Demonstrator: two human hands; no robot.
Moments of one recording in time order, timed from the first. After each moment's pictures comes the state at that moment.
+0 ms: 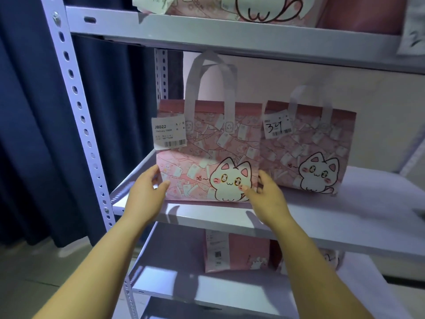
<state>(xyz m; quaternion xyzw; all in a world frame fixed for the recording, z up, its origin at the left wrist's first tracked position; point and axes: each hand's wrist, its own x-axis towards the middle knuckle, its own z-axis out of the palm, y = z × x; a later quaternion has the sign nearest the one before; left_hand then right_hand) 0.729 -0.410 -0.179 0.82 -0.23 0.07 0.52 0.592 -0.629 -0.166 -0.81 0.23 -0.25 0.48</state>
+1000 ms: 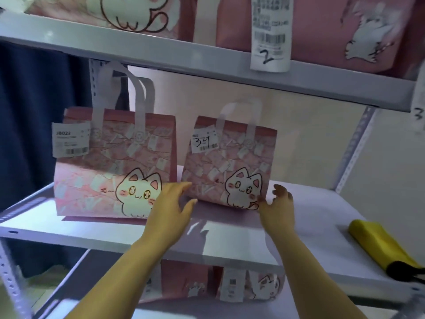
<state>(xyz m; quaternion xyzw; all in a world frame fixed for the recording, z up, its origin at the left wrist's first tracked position) 0.610 -0.609 -0.171 0.78 -0.36 0.15 0.48 0.501 -0.824 -0.163 -0.79 0.37 -0.37 0.33</state>
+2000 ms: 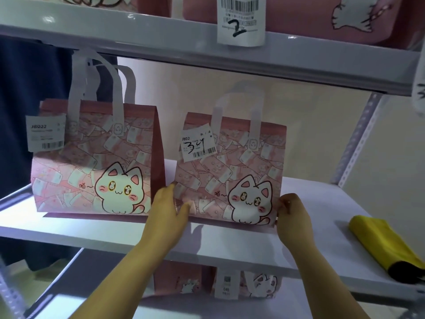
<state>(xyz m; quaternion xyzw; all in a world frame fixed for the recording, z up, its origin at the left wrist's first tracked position) 0.593 -0.645 -0.190 0.81 -0.29 0.12 0.49 0.459 -0.863 -0.182 -0.80 0.35 -0.34 0.35</state>
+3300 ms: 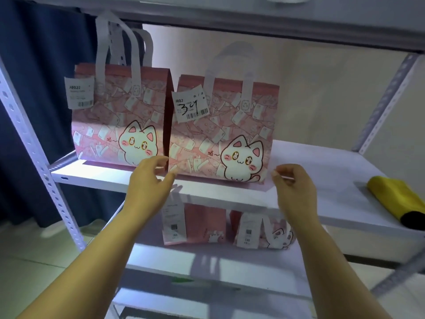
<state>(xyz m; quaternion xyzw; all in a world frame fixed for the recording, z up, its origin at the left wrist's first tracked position) 0.587 -0.528 -0.190 0.83 -0.23 0.15 0.49 0.436 -0.761 -0.184 -0.77 0.26 -0.41 0.41</state>
